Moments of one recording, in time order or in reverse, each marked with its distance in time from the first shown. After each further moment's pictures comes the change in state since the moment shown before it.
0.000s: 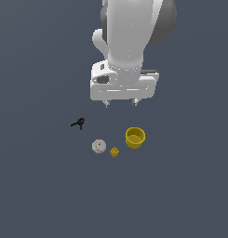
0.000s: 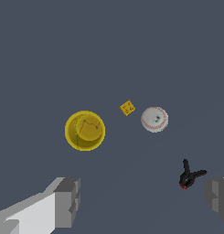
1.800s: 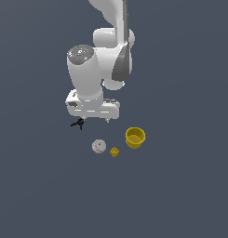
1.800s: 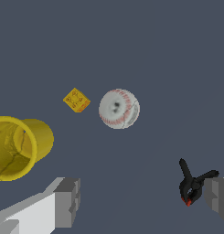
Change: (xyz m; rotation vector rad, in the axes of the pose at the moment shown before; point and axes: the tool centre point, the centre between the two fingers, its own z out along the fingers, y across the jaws) arm -0.023 0.101 0.118 0.035 0.013 0.194
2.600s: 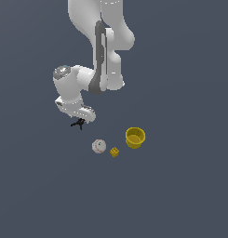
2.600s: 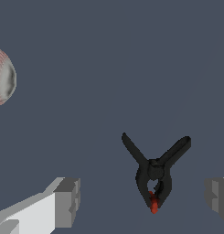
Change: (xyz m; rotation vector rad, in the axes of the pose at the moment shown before) arm -0.070 0.122 0.104 -0.003 0.031 0.274
